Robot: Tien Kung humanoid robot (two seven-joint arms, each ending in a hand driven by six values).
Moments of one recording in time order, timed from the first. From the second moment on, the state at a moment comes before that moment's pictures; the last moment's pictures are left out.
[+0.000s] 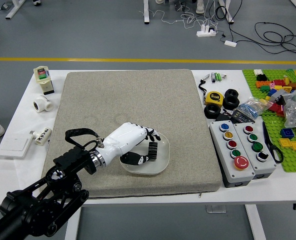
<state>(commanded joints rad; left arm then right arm) -0.44 0.09 -0.93 -1.15 2.27 0.08 -0.21 0.03 -0.19 1.10 0.18 -0.59 -0.28 -0.14</state>
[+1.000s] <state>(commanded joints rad) -0.37 0.20 -1.20 -1.27 2.27 -0.09 -0.20 0.03 -0.19 1.12 0.18 -0.60 -0.28 -0.15</state>
